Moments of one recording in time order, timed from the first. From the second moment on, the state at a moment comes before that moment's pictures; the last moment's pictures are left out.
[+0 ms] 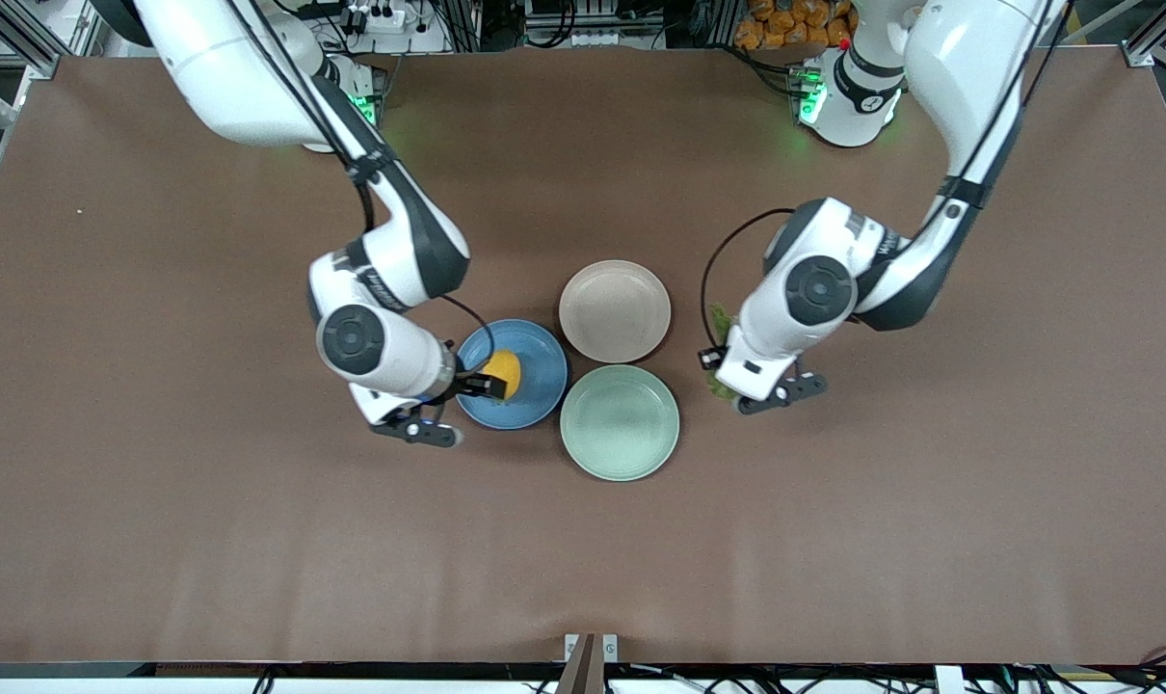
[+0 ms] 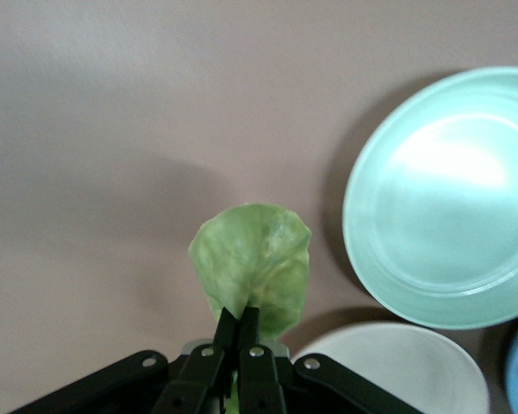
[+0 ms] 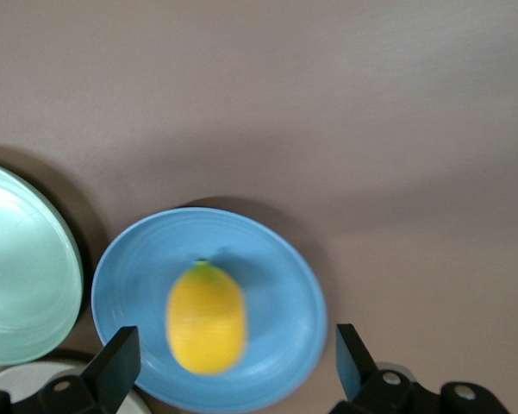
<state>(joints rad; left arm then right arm) -0.15 0.51 -0.45 -1.75 0.12 2.15 -0.95 0.31 0.58 0.13 -1.51 0.11 1.99 0.62</state>
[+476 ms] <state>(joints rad) -0.37 0.61 -0.44 -1.72 0.12 2.24 -1.27 0.05 0.33 0.13 -1.48 0.10 1.71 0.40</state>
